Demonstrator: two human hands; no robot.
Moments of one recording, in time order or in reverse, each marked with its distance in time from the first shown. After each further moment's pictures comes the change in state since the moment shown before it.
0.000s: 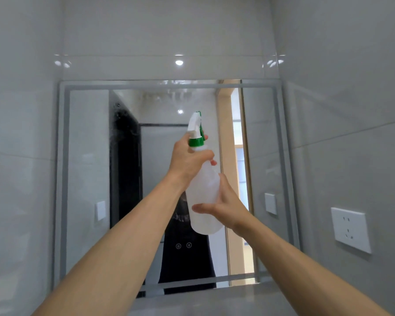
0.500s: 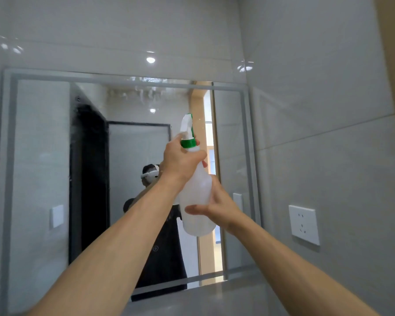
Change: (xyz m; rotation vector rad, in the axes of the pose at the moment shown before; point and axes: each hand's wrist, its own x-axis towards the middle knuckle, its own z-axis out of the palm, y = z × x) left_hand 0.001 -0.006 0.058 0.038 0.036 0.028; right_hand -0.017 0.012 -0.053 -0.094 0.035 0.052
